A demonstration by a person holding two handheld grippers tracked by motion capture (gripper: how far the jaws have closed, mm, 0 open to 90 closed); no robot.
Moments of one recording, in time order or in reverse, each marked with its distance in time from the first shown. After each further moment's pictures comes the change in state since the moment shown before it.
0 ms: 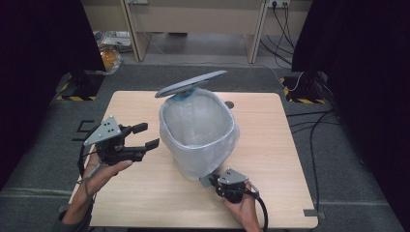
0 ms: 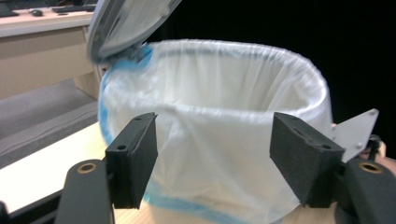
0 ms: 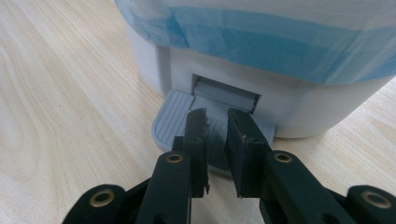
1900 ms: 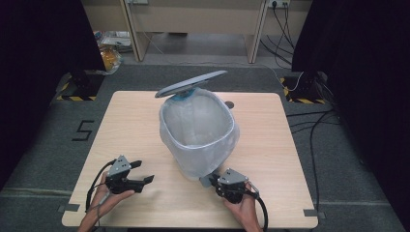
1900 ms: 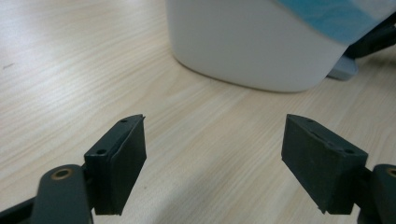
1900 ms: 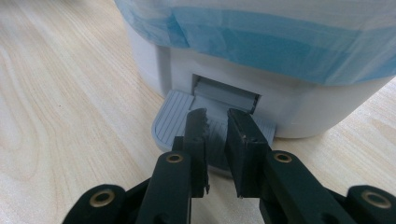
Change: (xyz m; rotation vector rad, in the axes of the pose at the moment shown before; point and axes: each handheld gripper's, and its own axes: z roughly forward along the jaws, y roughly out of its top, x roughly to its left) left arm 0.020 -0.161 0.018 0.289 0.087 -0.059; right arm 0.000 0.000 0.000 0.000 -0.001 -0.001
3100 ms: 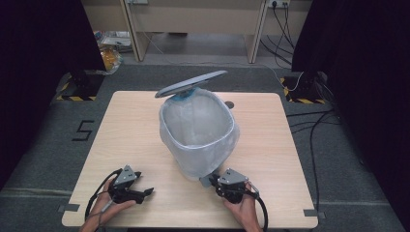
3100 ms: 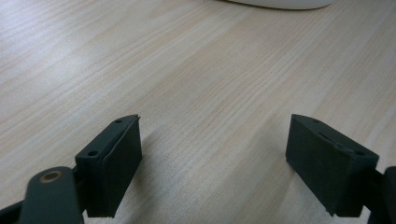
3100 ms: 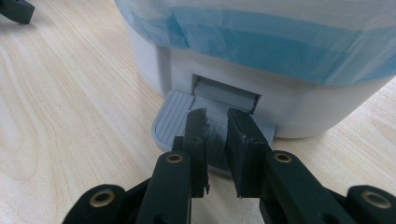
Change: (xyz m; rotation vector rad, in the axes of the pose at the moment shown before) left arm -0.007 -0.030 0.012 0.159 0.003 0.030; right arm 0.000 0.000 0.000 0.002 0.000 0.000
